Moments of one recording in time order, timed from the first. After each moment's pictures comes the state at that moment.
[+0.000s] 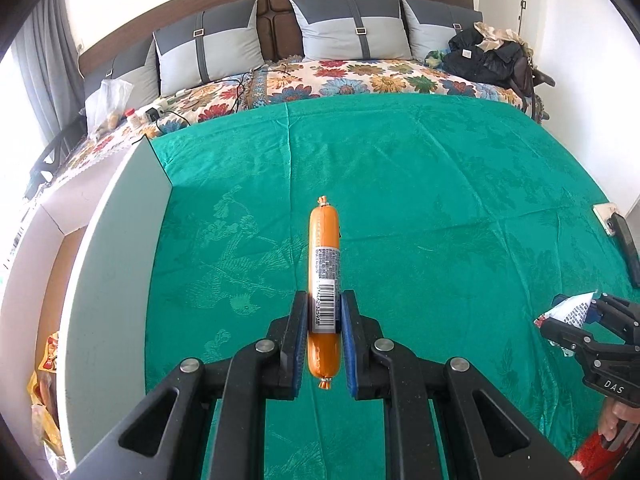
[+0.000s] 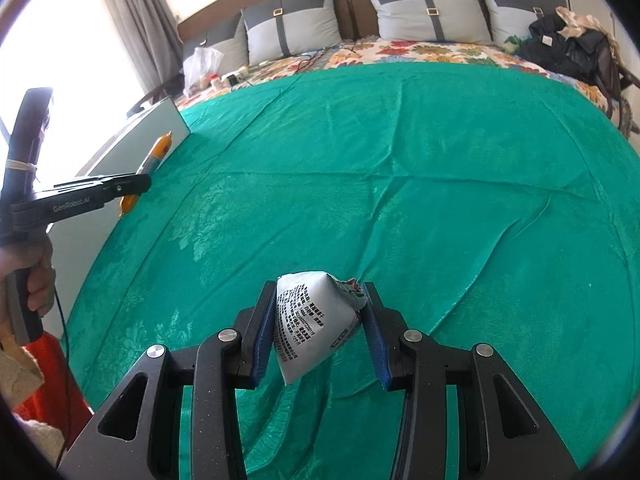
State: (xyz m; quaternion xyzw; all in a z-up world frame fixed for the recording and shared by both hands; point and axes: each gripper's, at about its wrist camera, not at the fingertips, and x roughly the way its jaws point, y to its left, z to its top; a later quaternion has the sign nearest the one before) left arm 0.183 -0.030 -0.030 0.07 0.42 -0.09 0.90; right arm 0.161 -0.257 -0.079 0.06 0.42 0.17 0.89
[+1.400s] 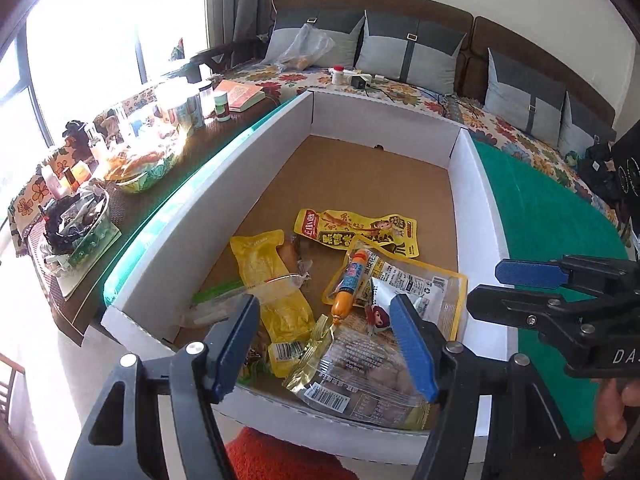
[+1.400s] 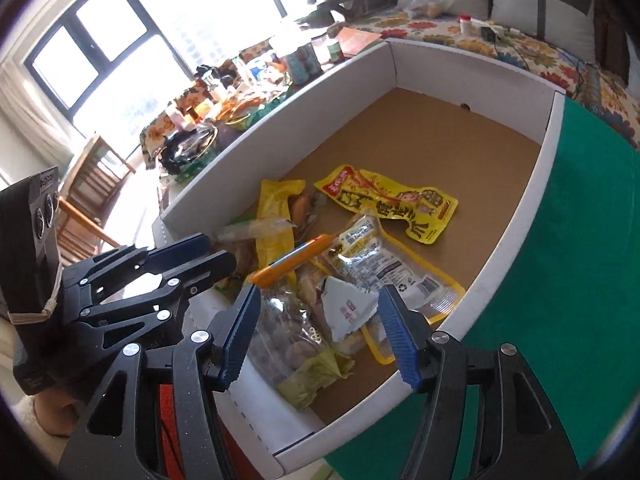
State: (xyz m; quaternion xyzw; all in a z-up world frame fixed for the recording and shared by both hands) left arm 0.017 0.293 0.008 -0.09 0.39 0.13 0.91; right arm 0.157 0.145 0.004 -0.05 0.48 0.43 0.76
